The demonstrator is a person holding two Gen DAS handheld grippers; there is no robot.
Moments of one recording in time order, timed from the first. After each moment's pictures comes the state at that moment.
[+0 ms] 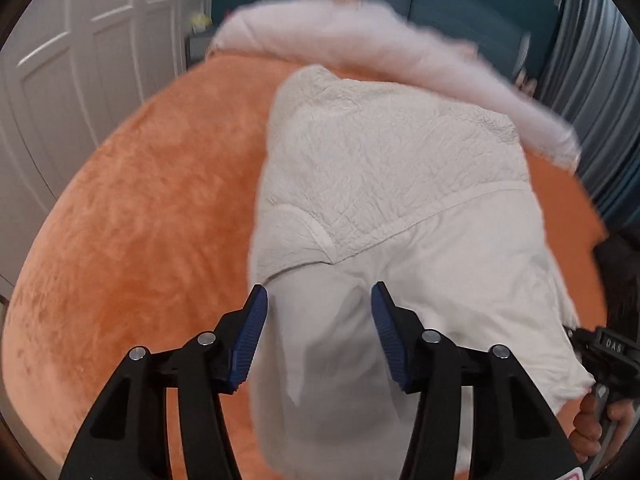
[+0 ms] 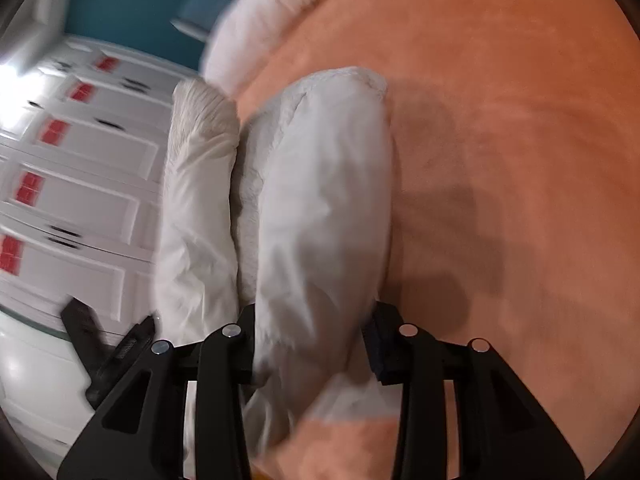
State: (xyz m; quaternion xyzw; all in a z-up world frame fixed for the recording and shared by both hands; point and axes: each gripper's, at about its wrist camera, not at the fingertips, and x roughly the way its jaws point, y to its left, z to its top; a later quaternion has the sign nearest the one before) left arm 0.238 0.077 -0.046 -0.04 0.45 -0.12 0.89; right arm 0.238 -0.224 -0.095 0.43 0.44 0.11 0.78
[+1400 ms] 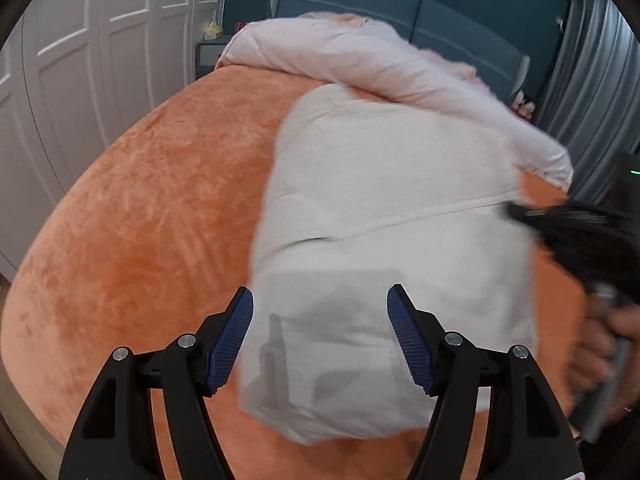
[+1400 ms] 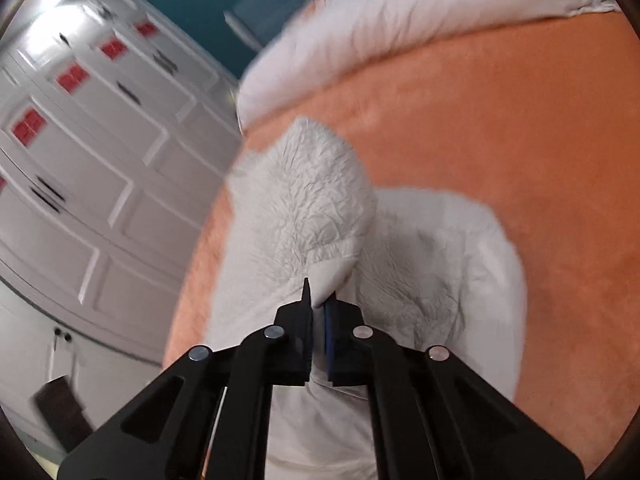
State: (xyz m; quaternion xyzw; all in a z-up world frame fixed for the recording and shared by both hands) left arm 0.201 0.069 -0.031 -0.05 0.44 -0.10 0.89; right arm 0.284 -0.205 0.005 0.31 0.39 0.09 0.86
